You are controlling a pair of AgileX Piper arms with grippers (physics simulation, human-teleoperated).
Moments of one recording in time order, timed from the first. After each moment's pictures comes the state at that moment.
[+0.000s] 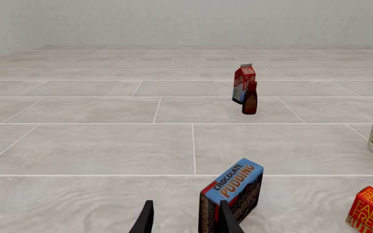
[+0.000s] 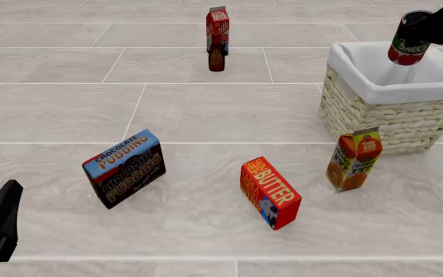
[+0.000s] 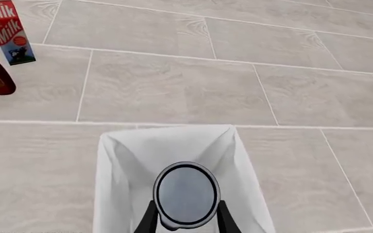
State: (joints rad) left arm 0.00 0.01 0.00 0.00 0.00; right arm -0.19 1.68 -1.47 0.27 -0.22
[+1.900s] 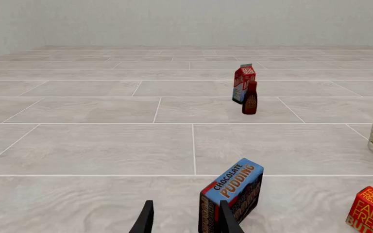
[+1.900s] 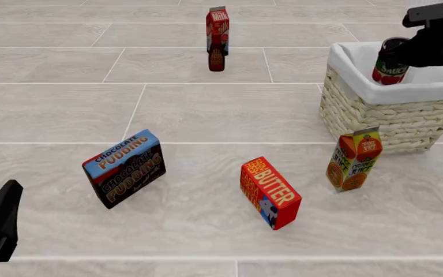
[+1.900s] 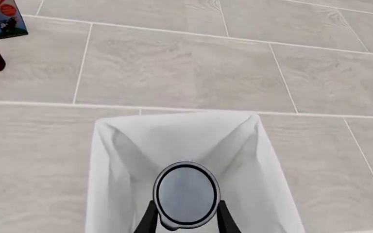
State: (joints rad) left arm 0.00 0.01 0.00 0.00 0.00; right arm -0.18 1.81 -1.46 0.21 -0.23
